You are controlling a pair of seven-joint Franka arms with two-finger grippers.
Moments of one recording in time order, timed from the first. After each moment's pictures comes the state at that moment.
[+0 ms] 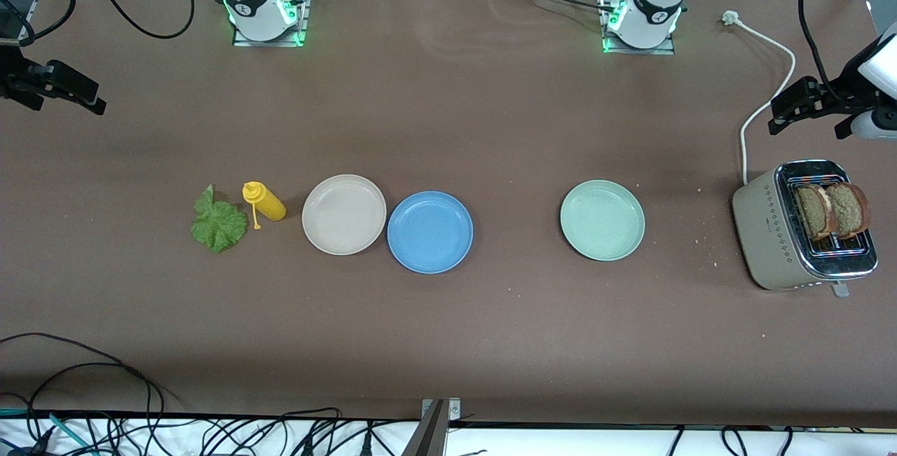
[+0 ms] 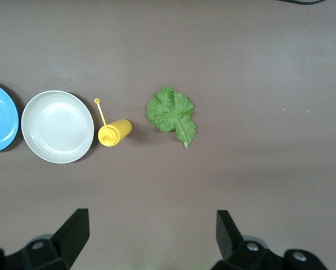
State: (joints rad) left arm -0.12 0.02 0.10 -1.53 0.01 1.57 0.04; right arm -0.02 -0.01 0.00 -1.55 0.00 1.52 0.04
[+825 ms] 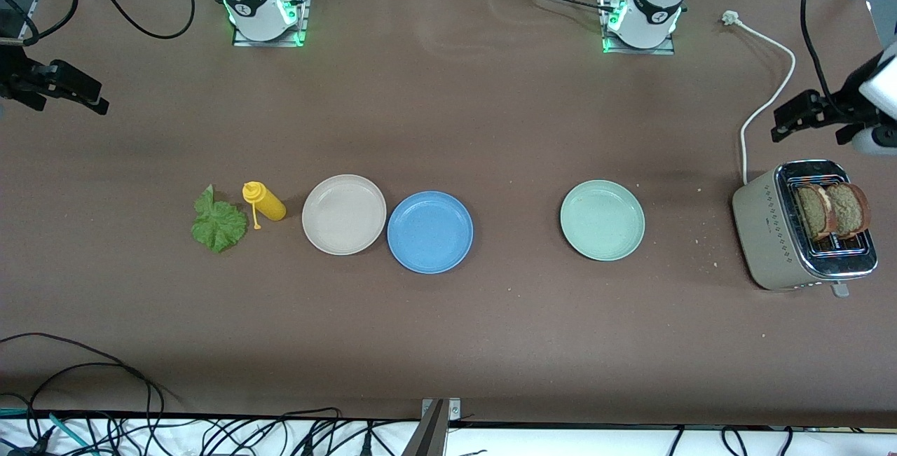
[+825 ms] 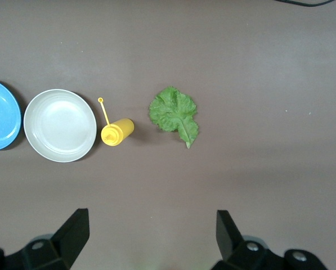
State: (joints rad) left arm -0.08 0.06 0.11 -1.53 0.01 1.56 0.04; right arm -0.02 -0.01 0.01 -1.55 0.00 1.52 0.04
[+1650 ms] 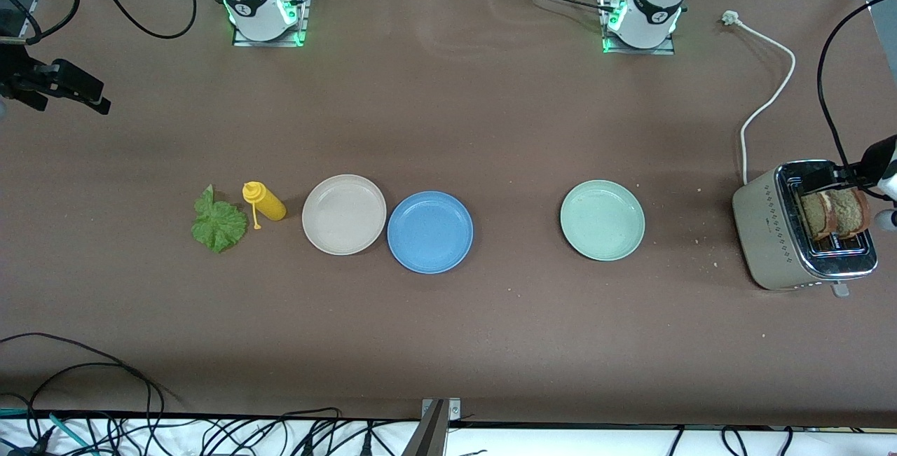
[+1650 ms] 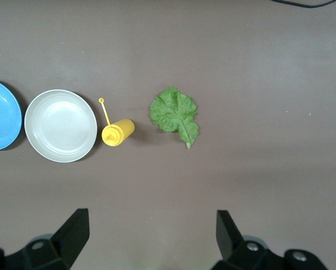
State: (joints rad) left arm 0.07 0.25 0.10 -1.53 0.07 1.68 0.04; right arm -0.02 -0.01 0.01 -1.55 0.00 1.52 0.04
